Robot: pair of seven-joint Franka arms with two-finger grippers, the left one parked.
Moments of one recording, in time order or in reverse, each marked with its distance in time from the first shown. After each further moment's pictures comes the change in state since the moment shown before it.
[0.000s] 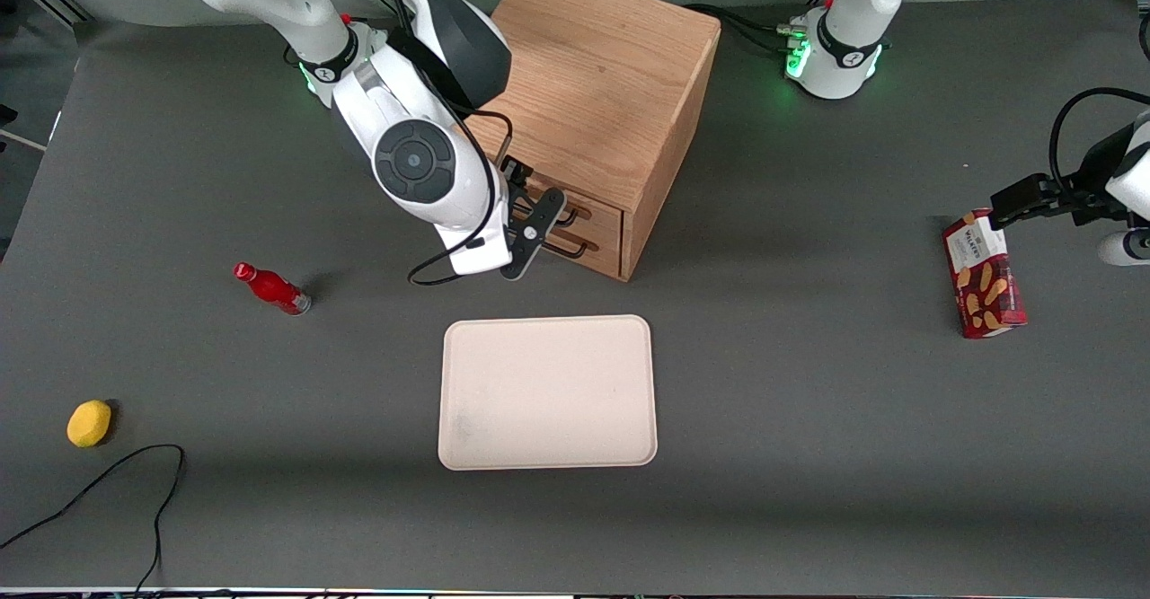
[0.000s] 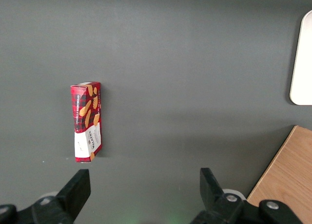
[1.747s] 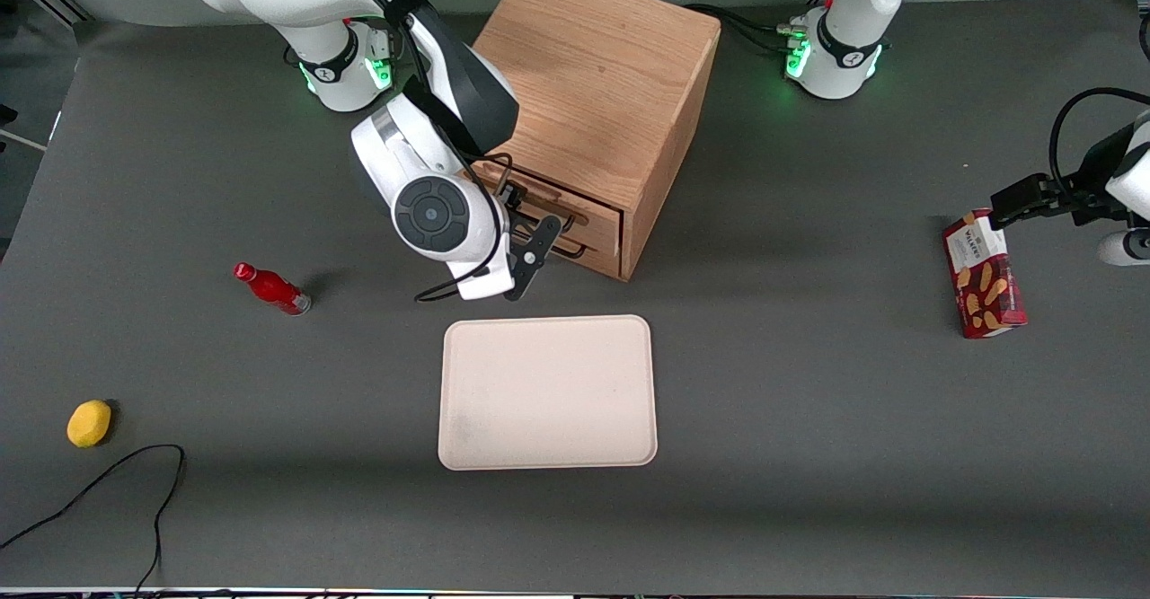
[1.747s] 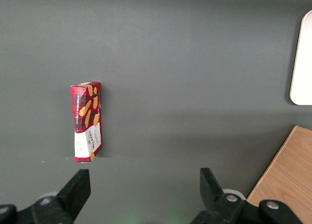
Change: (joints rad) arm -0.013 0.061 -0.019 -0.012 0.000 -0.002 -0.046
